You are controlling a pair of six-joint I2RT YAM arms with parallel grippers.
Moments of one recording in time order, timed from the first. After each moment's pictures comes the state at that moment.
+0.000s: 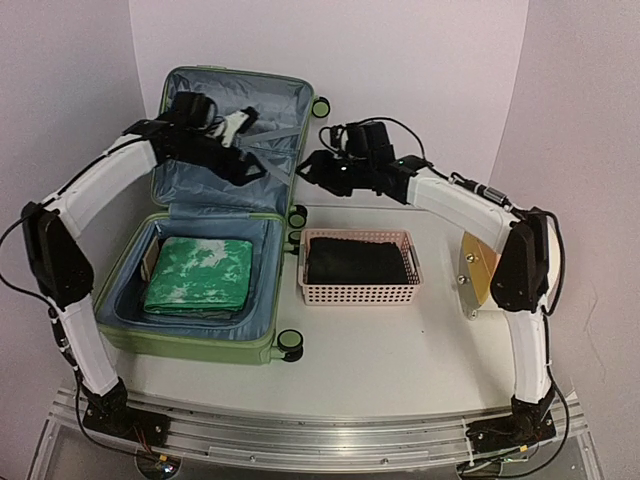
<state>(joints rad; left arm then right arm) -0.48 1.87 2.01 -0.71 0.24 0.27 0.67 2.17 2.13 -0.36 -0.12 0.65</state>
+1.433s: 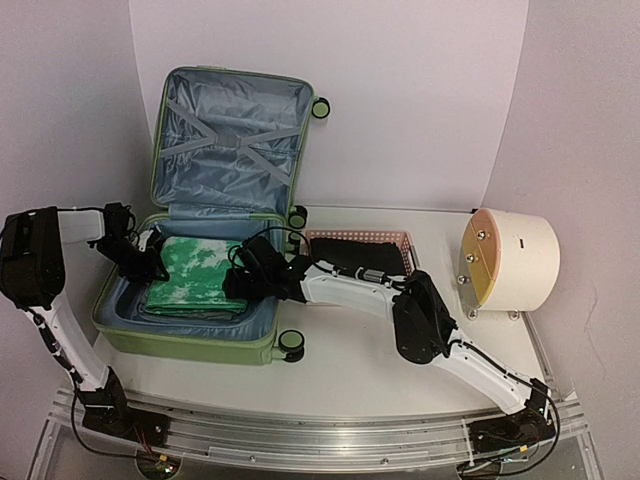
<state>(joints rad) 0.15 1.72 1.14 -0.67 0.37 0.17 1.04 2.81 2.56 -0.42 0.09 0.73</state>
